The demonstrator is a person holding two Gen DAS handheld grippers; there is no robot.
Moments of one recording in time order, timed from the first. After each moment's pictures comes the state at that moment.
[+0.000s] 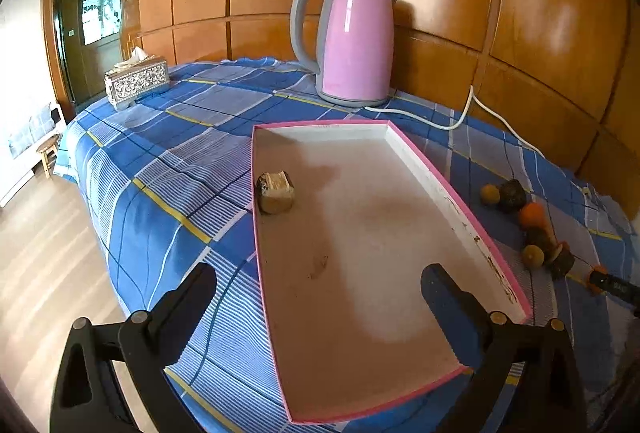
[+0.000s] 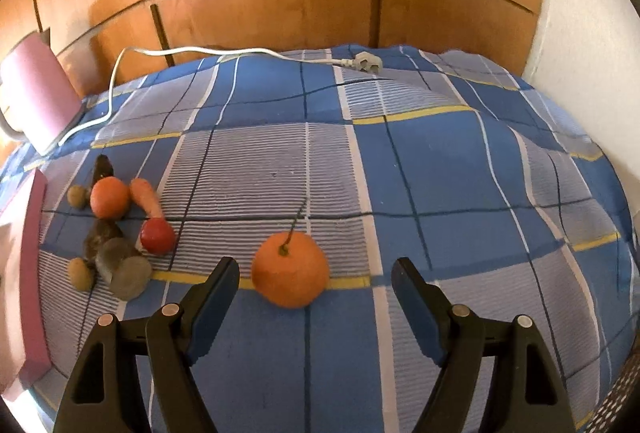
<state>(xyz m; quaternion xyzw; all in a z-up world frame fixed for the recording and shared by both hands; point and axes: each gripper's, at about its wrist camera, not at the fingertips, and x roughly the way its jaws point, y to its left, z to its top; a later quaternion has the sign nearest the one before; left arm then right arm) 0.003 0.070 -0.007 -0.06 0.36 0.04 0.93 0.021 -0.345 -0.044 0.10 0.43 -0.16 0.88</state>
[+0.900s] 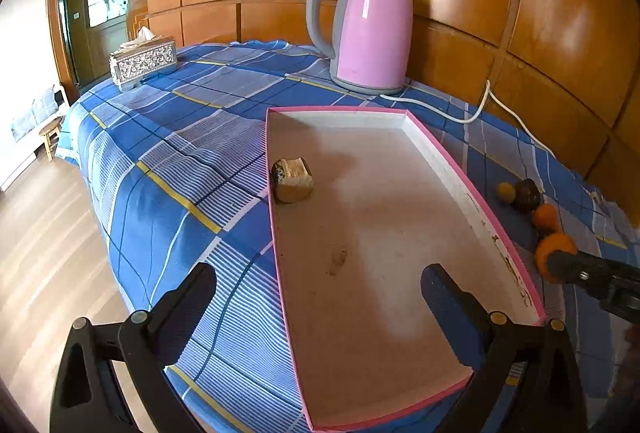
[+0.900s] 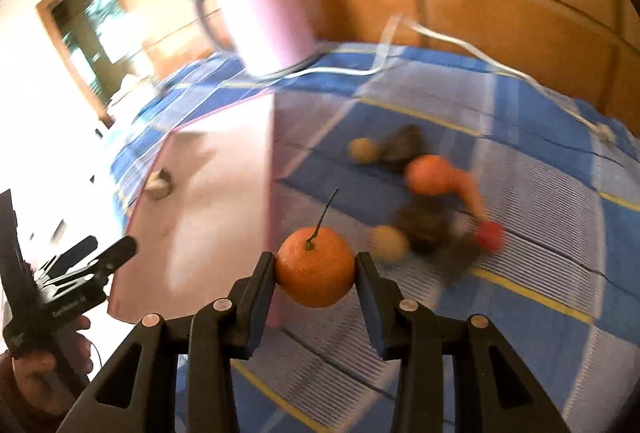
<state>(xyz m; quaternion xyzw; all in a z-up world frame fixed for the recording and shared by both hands) 0.013 0.084 -0.014 -0.07 0.39 0.05 0.92 0.031 -0.184 0.000 0.05 0.44 0.19 0.88</state>
